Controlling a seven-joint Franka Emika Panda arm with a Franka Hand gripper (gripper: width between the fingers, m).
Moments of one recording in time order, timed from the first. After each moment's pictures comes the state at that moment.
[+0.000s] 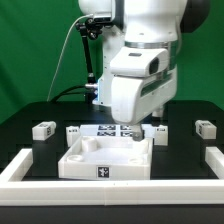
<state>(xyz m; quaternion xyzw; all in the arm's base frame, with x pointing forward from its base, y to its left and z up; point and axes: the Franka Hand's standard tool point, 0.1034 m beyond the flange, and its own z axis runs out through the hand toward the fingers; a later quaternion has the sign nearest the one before) 0.529 0.015 0.064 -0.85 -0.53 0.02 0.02</state>
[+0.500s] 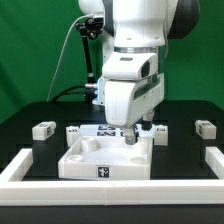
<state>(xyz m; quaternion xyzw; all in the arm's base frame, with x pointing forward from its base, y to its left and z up) 0.527 0.011 0.060 -0.85 -0.53 0.01 0.01</state>
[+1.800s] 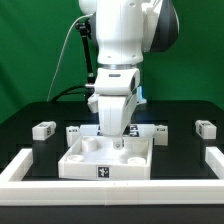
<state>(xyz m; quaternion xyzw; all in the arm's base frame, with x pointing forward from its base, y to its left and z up) 0.451 -0.022 0.021 -0.78 -0.63 0.02 0.03</state>
